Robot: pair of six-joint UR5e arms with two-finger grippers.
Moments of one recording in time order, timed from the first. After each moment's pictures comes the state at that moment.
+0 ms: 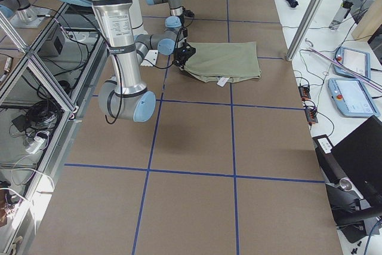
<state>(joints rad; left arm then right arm) -0.21 -1.94 -1.85 -2.01 -1.52 -2.12 0.31 -1.25 1.98 -1.50 1.65 2.07</state>
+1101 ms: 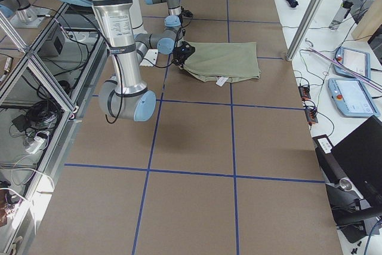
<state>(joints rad) -0.20 -1.94 -1.89 -1.99 -1.52 -2.12 0.29 -1.24 1.99 -1.50 1.65 2.07</state>
